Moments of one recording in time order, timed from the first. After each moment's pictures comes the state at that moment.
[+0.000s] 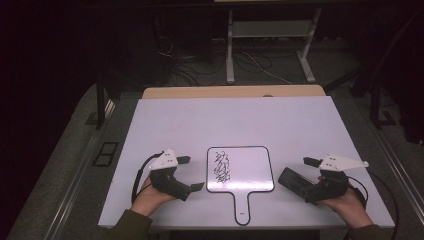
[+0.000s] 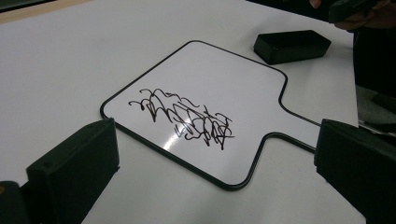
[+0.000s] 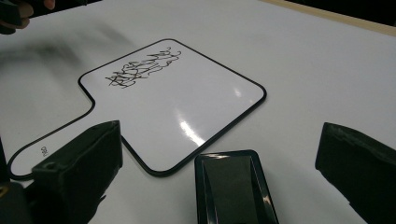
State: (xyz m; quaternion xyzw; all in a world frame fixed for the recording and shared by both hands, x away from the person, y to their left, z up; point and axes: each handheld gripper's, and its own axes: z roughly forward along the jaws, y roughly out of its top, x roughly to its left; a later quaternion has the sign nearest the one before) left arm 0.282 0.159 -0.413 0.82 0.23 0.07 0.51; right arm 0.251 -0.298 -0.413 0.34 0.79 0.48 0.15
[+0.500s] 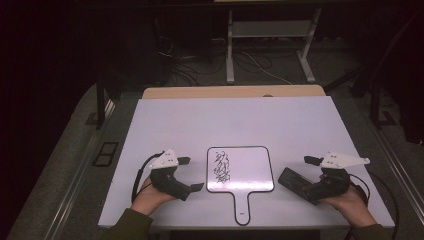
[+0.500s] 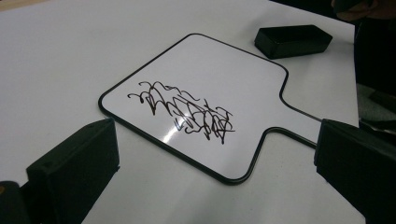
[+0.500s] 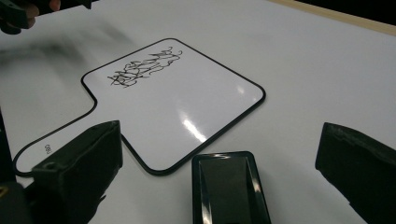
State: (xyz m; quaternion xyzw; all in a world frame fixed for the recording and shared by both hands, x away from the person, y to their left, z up) left arm 0.284 0.159 -0.416 0.83 0.24 0.06 0.51; right arm 0.255 -0.301 -0.408 0.34 0.80 0.48 0.14
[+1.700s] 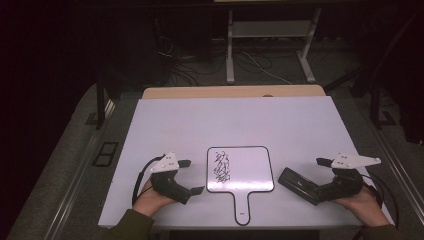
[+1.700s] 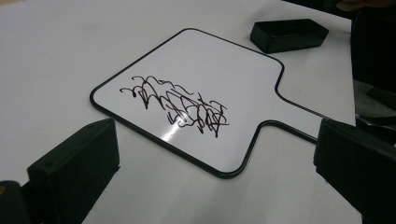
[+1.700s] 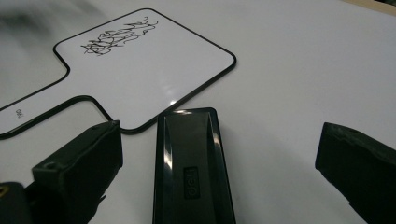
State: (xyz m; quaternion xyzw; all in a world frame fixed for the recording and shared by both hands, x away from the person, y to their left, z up) left arm 0.278 0.158 -0.421 0.83 0.24 0.06 0.50; right arm 0.254 -0.331 -0.412 0.35 0.82 0.44 0.15
